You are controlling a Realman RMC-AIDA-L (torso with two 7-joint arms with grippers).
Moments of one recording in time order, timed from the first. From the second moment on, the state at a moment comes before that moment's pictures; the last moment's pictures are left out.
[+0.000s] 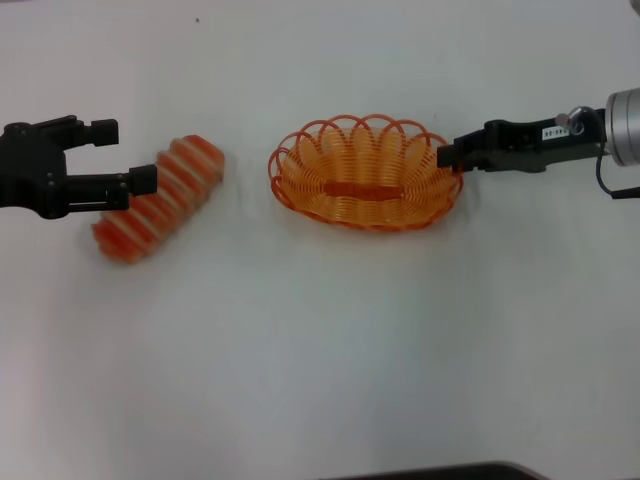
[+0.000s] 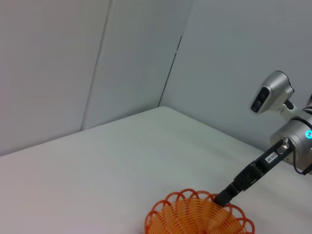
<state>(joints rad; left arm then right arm) -0.49 -2.10 0.56 0.94 2.13 1.75 -1.62 0.58 2.04 -0.72 -0.68 -2.28 -1.35 2.43</state>
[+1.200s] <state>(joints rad) -0.56 -2.17 1.09 1.31 2.54 1.46 -2.36 0.53 1.97 -0.65 -1.00 -2.20 -1.92 1.71</state>
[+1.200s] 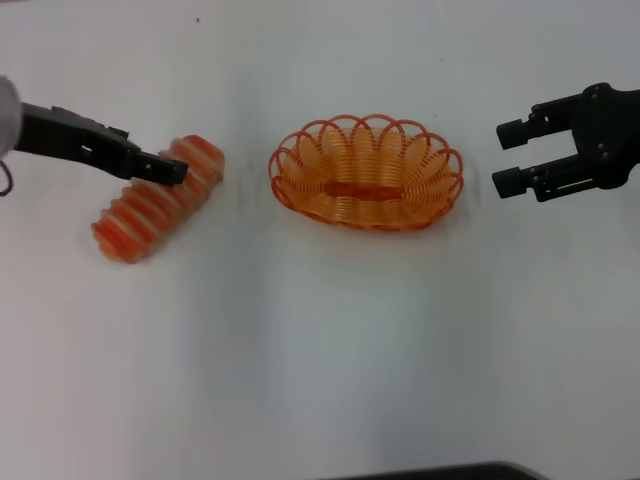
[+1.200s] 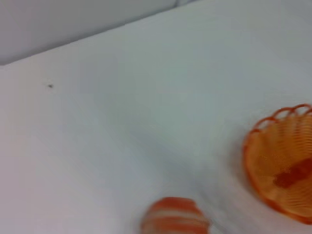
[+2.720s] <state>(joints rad) -0.57 -2.16 1.21 1.32 2.57 1.29 -2.36 0.52 1.95 -0.60 -1.01 -2.20 -1.90 1.75</state>
